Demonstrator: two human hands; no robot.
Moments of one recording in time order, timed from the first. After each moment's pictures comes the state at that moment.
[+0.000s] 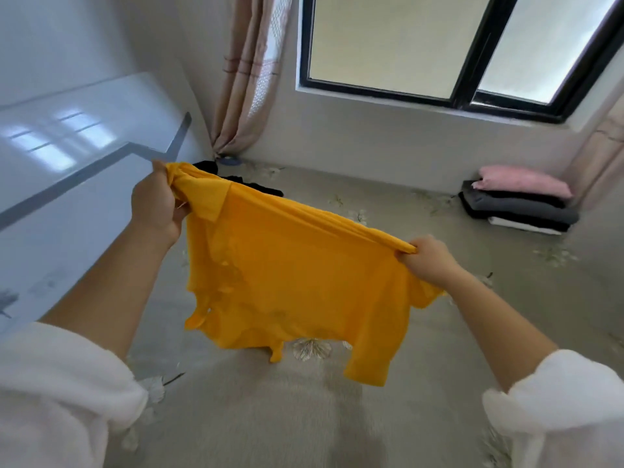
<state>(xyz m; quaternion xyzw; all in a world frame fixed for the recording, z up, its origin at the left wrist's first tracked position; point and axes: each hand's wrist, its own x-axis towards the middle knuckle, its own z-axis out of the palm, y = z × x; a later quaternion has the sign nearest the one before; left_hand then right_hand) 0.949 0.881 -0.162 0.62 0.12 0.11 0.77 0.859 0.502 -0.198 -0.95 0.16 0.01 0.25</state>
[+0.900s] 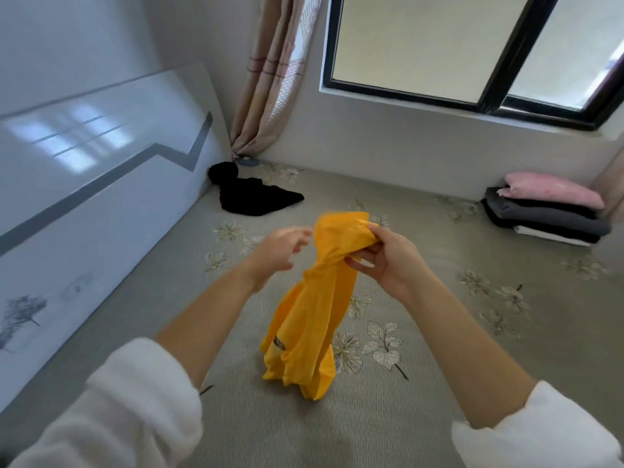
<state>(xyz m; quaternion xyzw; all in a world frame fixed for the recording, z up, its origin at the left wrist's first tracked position) 0.953 0.849 -0.209 0.78 -0.07 -0.17 0.60 0.913 0.663 -0.189 -0.59 0.18 0.02 0.79</state>
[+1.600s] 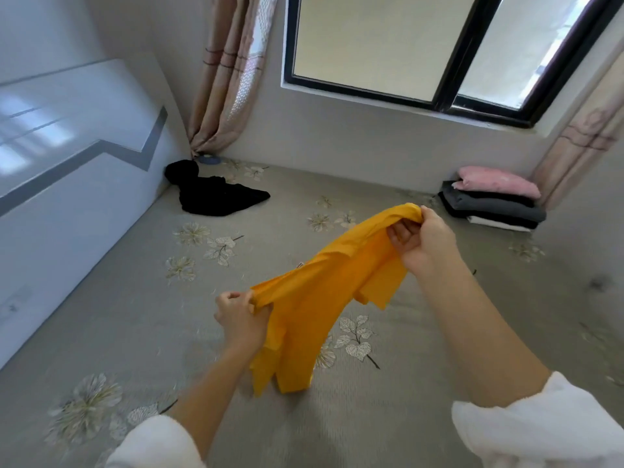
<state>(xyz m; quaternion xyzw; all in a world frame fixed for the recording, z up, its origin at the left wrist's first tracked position) 0.916 0.835 -0.340 0.89 0.07 0.03 0.45 0.903 0.602 -0.158 -0.41 0.30 -0.20 0.84</state>
